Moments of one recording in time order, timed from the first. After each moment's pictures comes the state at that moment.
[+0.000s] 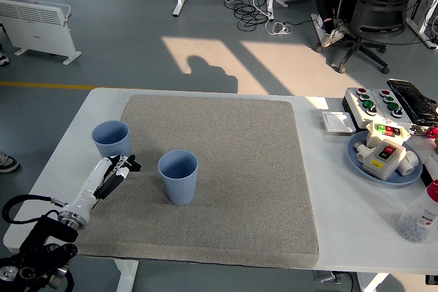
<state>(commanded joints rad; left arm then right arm) -0.57 0.38 -0.53 -0.81 0.80 0.35 -0.52 0.17 -0.18 0.63 0.21 -0.72 -0.23 -0.28</state>
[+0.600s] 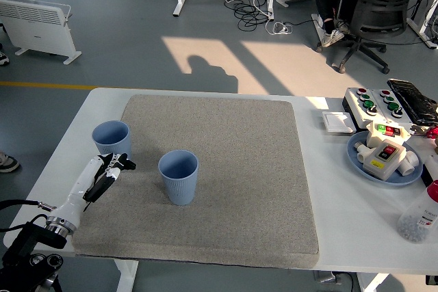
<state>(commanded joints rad) -0.36 0.45 -0.84 -1.11 1.08 0.32 -0.44 0.16 -0.18 0.64 0.21 -0.73 -0.23 -0.28</state>
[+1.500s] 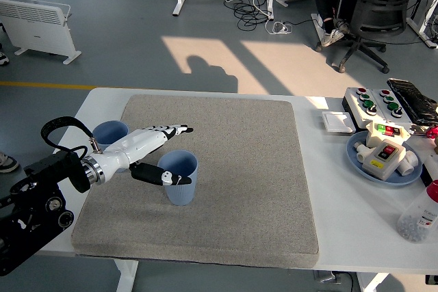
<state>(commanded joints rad) -0.70 0.52 -0.75 -1.27 1.76 -0.13 -0.09 0.15 -0.18 0.64 0.21 -0.73 -0.23 -0.29</state>
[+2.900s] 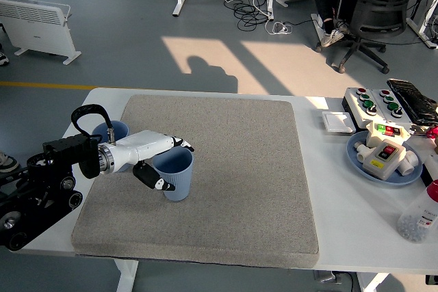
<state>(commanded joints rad) -0.83 0.51 -0.67 -1.15 1.79 -0.25 -0.11 0.15 -0.18 0.64 0.21 -0.74 -0.23 -0.29</state>
